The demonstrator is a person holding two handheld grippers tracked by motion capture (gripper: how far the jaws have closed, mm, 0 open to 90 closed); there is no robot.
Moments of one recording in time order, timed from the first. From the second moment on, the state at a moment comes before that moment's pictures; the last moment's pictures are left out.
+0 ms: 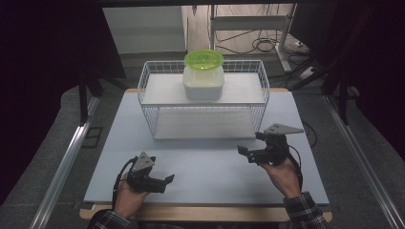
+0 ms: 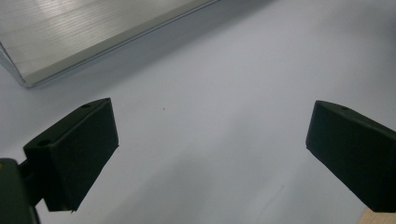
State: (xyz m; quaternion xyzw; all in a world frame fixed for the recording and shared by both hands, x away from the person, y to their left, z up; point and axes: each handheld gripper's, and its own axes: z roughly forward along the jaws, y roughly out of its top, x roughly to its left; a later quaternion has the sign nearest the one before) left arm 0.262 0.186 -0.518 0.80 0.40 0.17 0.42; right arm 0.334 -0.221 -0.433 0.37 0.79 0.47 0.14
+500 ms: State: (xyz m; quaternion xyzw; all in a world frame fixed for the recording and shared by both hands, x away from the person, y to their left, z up) left arm 0.263 0.188 -0.521 0.80 0.39 0.18 0.41; right arm 0.315 -0.227 -0.507 0.36 0.84 0.37 0.16
